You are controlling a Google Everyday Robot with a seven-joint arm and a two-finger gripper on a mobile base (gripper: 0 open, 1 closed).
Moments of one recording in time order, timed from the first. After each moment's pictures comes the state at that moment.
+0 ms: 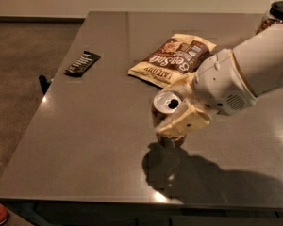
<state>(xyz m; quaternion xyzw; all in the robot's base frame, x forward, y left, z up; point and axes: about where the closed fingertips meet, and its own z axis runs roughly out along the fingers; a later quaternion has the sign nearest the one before) 0.397 -0.057 0.938 -0.62 0.68 0.23 0.32</state>
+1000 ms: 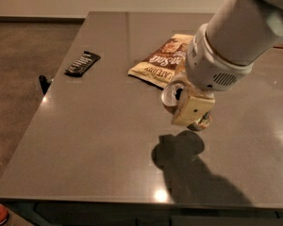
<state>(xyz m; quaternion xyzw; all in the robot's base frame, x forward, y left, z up) 0.428 -0.086 0.947 -0.69 0.69 0.02 0.21</state>
